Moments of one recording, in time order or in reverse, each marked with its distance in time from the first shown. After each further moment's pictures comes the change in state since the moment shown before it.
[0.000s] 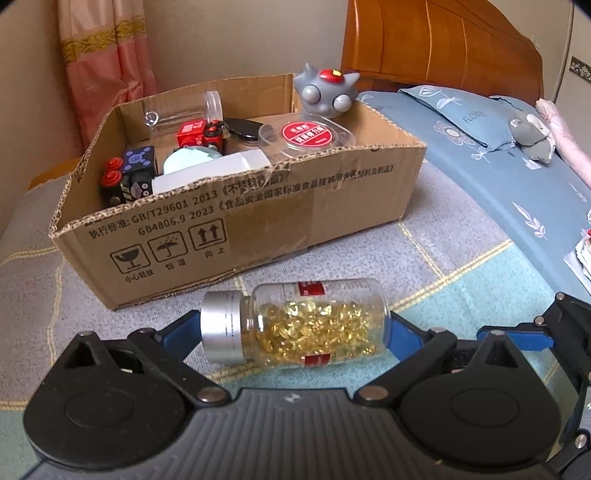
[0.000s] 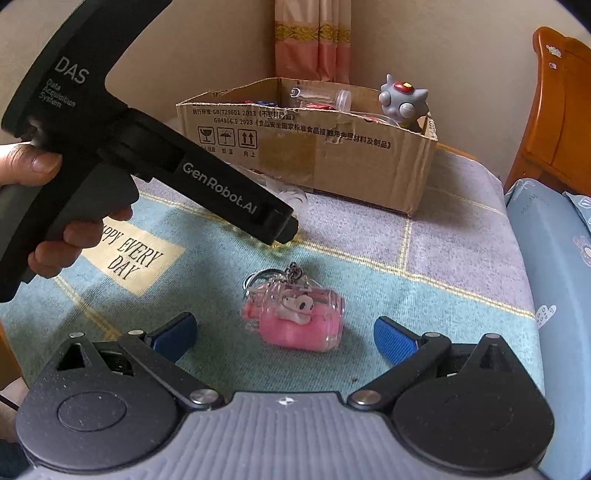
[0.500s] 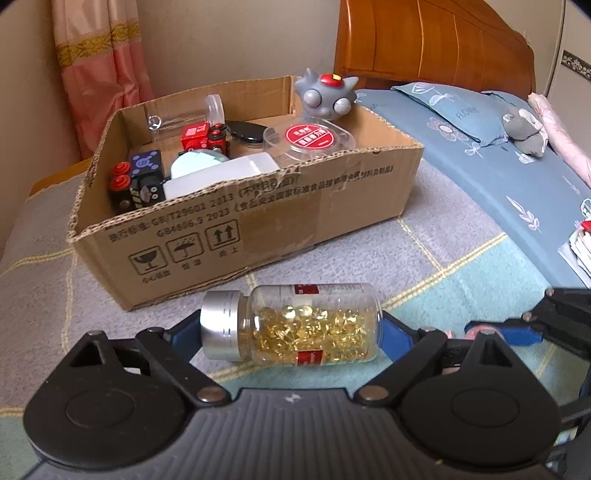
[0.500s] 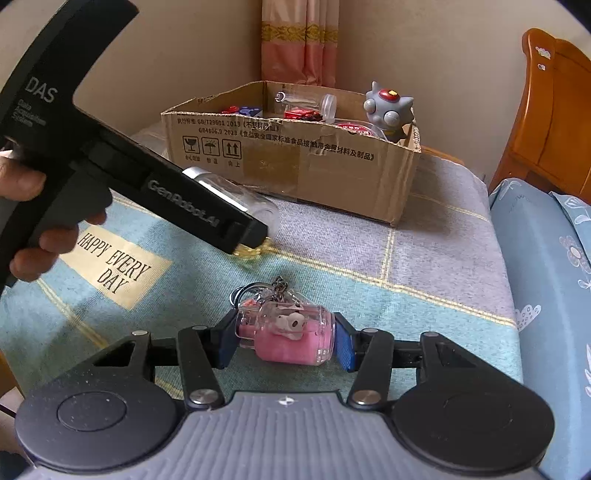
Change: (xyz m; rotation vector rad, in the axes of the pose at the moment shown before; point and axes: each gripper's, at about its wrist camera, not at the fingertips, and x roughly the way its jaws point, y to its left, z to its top) left arm -0.013 0.012 -0.001 0.029 0.013 -0.024; right arm -0.009 0.000 0.010 0.008 0.013 -0.047
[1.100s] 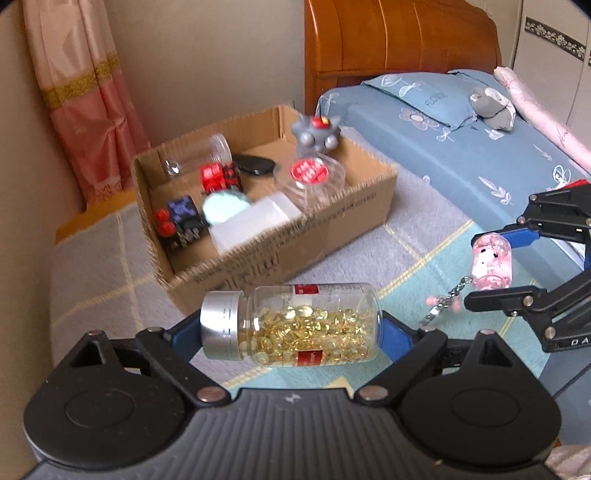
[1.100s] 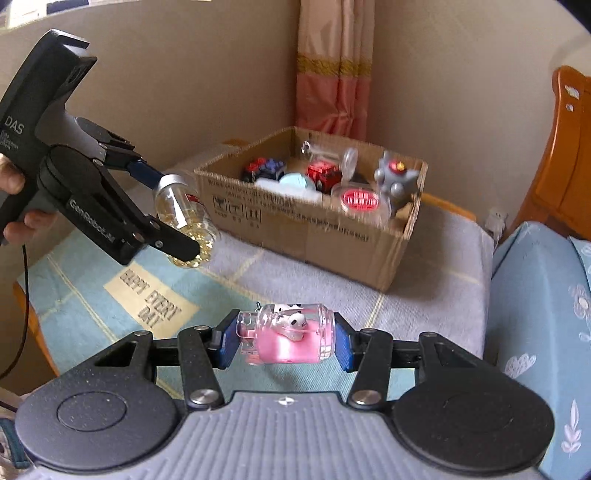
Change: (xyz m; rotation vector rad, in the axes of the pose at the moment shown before) left arm -0.078 0.028 0.031 0.145 0.021 -0.031; right arm -0.052 -0.022 0.049 -0.096 -0.050 0.104
